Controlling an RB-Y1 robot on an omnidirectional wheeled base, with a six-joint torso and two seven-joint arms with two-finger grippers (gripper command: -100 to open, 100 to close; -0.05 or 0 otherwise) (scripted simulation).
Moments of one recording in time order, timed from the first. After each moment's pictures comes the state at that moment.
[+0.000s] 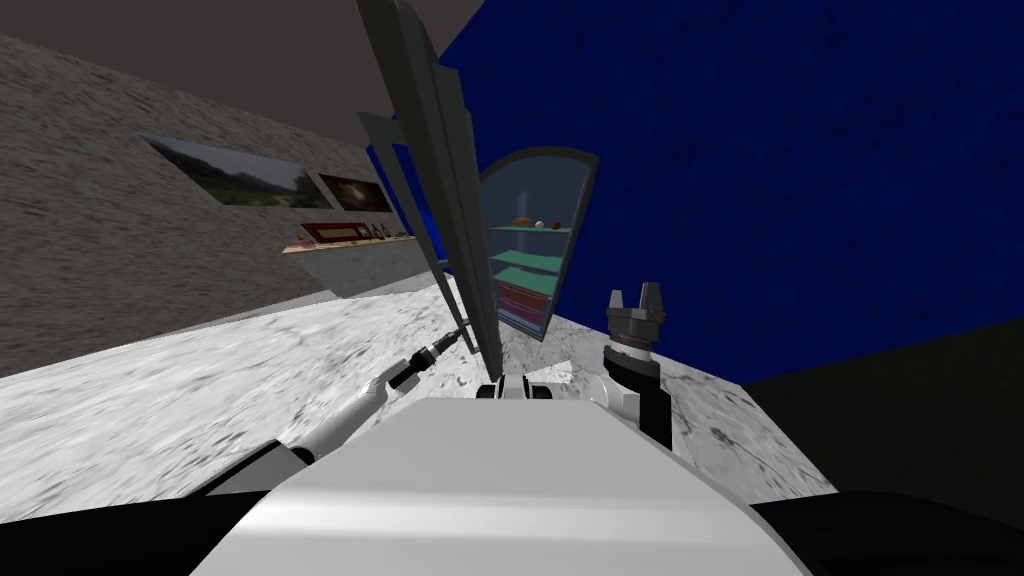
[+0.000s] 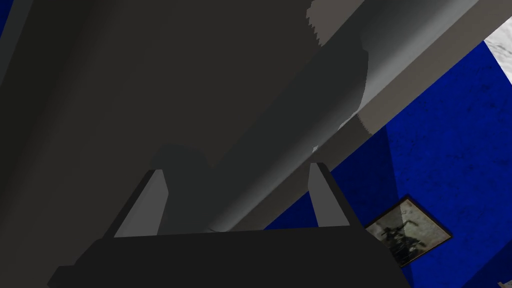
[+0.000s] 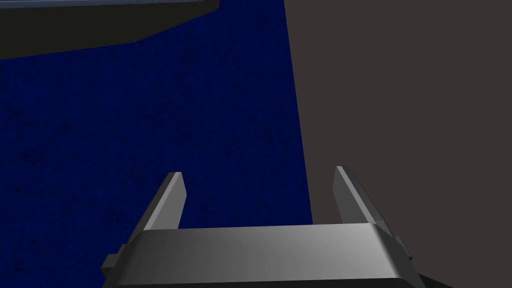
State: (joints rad) left arm 0.00 0.76 -0.37 -1.10 -0.15 -0.82 -0.07; right arm 0.53 0.04 -0.07 -2.35 -0.12 -0.54 0.11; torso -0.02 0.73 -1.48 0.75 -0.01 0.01
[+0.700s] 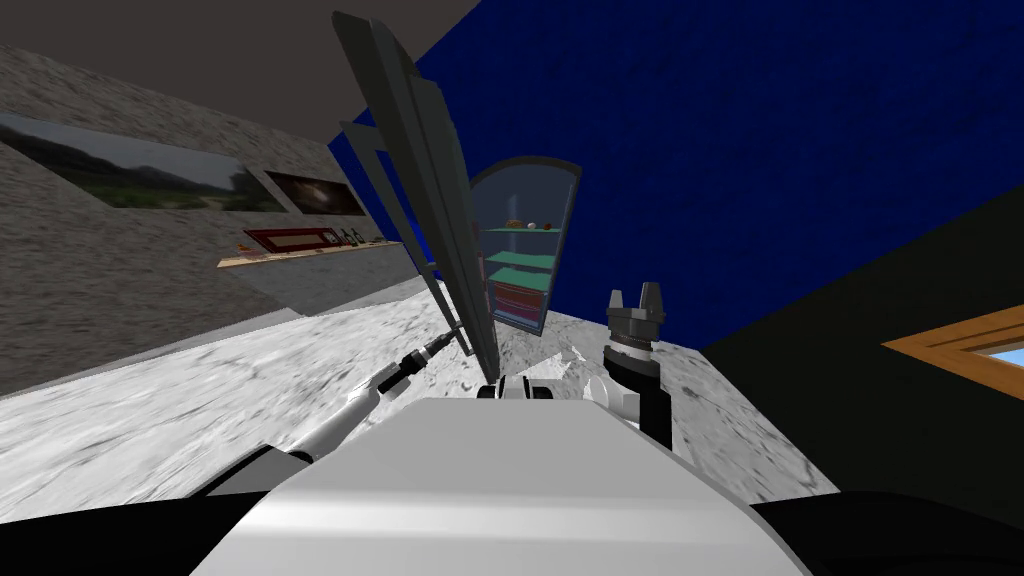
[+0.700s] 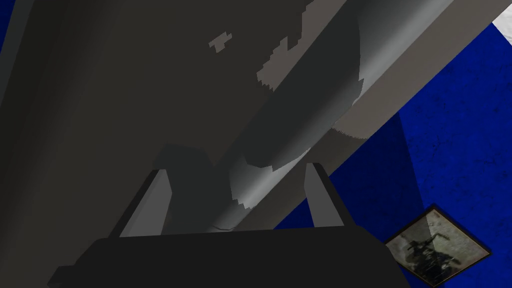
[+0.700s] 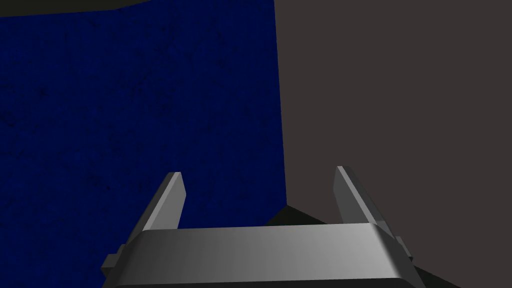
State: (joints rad) left arm 0.01 0.74 -0.25 -0.99 -0.27 -0.92 -0.03; right arm 0.53 0.04 -0.07 -2.35 -0.12 -0.54 0.11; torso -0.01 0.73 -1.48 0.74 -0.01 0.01
